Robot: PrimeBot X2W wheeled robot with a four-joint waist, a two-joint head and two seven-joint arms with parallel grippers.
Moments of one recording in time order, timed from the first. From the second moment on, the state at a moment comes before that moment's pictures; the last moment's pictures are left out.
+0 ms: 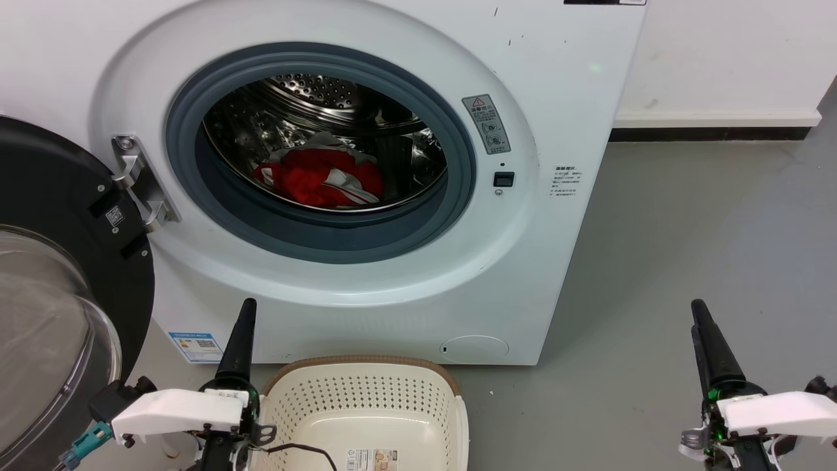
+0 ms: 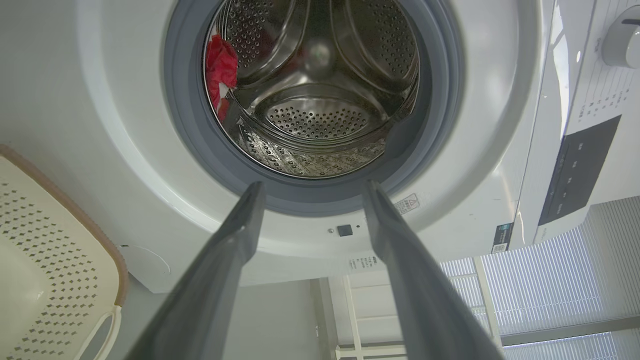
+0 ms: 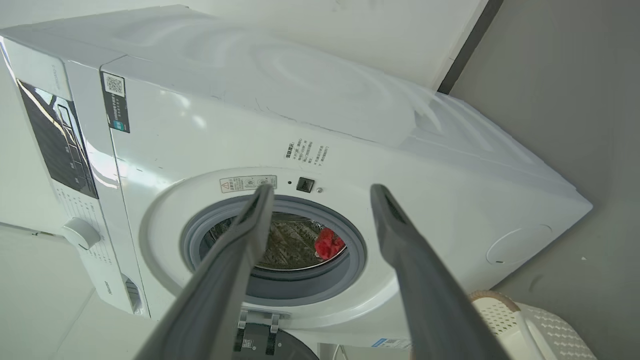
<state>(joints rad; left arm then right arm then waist) -0.09 0.05 0.04 0.22 -1.37 -0.13 0.02 -0.04 -0.05 -0.08 0.19 1.32 0.13 0.02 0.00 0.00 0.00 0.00</state>
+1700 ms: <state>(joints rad) -0.15 0.10 -0.09 0.22 -0.48 -0.06 -0.15 0.02 -0.05 -0.05 0.08 0.37 0.13 -0.09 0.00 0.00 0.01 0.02</state>
